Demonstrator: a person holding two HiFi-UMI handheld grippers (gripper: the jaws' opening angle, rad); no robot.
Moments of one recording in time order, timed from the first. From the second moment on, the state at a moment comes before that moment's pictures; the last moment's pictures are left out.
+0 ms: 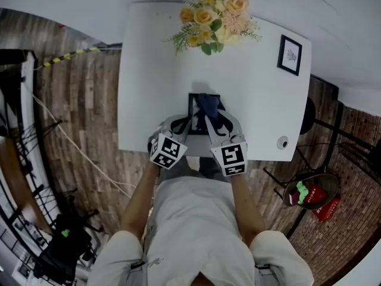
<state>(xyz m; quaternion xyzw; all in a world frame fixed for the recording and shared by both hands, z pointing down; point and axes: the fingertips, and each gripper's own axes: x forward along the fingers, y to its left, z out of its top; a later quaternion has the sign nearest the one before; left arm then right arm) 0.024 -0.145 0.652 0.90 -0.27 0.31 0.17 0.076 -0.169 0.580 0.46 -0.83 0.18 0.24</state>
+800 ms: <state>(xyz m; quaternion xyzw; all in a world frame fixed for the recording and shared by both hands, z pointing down) 0.023 -0.144 0.654 0.89 -0.28 0.30 0.18 0.035 -0.194 0.634 0.41 -0.84 0.18 0.31</state>
